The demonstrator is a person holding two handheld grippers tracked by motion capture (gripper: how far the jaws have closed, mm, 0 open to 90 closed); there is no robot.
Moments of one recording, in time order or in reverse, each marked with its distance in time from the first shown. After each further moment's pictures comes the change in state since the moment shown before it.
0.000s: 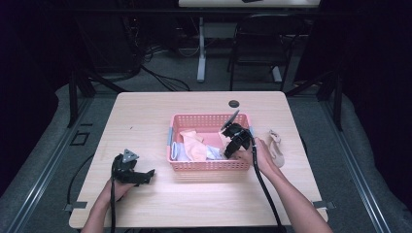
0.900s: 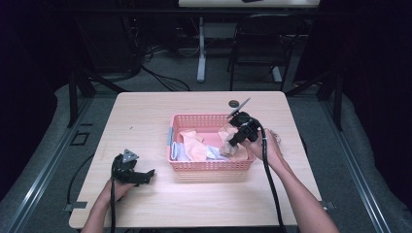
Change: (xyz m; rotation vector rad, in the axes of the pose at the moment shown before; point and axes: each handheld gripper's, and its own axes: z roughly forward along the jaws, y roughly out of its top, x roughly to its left) left arm 0.000 0.000 0.000 -0.002 0.001 -0.002; right arm -0.001 -0.004 -0.062 -0.139 0.021 -0.021
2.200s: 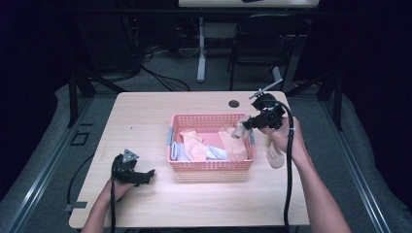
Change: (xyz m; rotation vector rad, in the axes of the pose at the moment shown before) left arm 0.000 0.000 0.000 0.000 0.000 0.000; right arm -0.010 -0.015 -0.098 -0.220 -0.021 0.010
